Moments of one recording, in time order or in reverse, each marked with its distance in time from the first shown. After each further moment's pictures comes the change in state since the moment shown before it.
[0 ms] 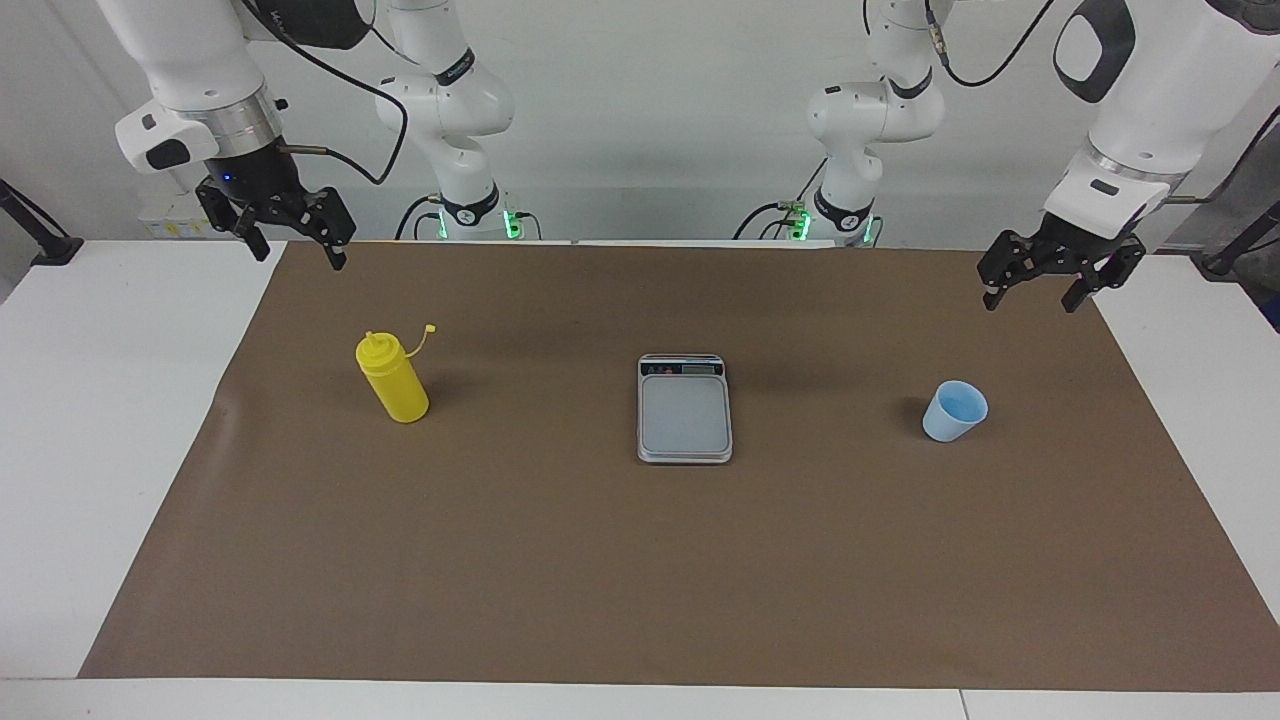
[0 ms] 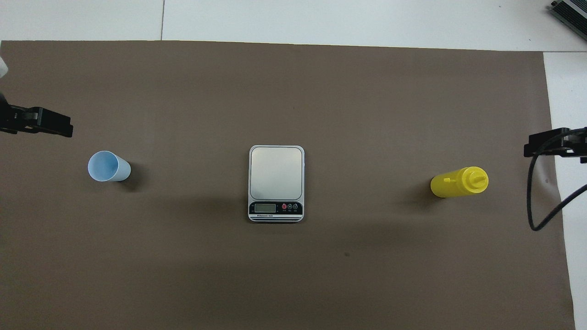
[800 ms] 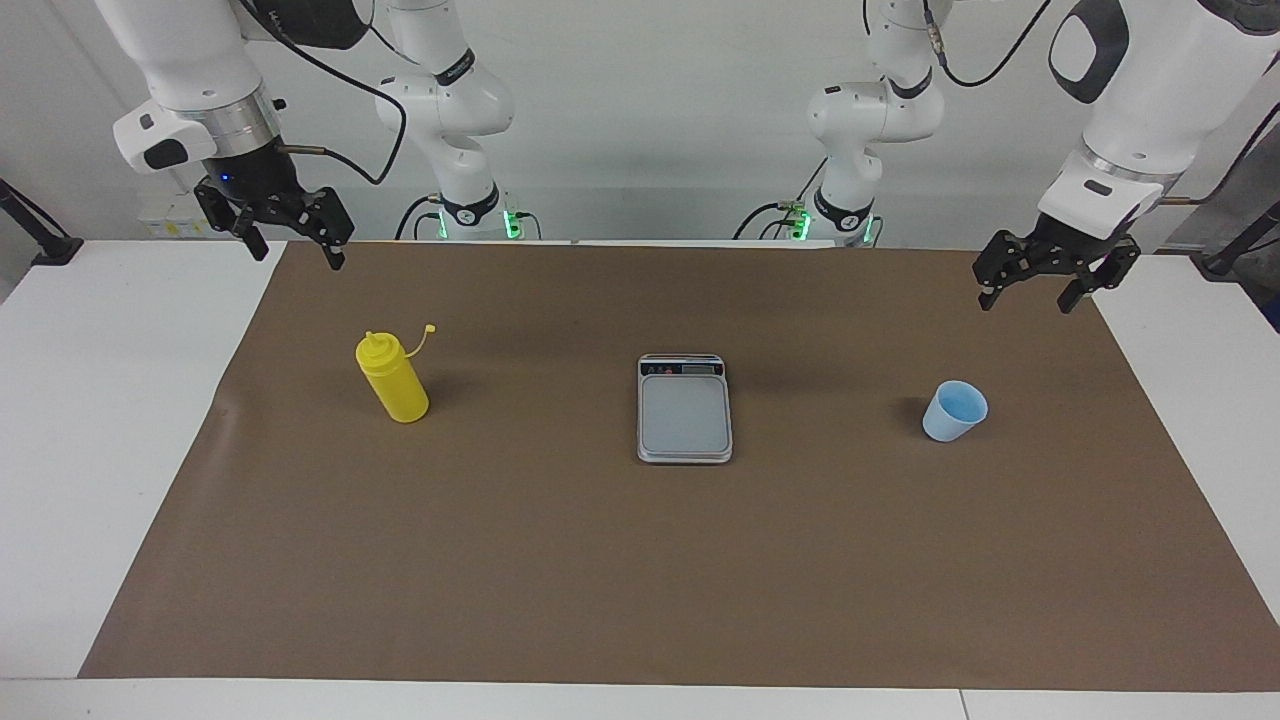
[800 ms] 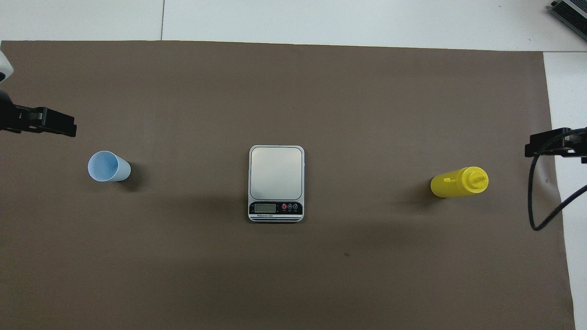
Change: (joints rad) left arm -0.001 -0.003 -0.005 -0.025 0.000 0.032 0.000; right arm 0.000 0.000 -0.002 0.000 0.000 0.000 0.000
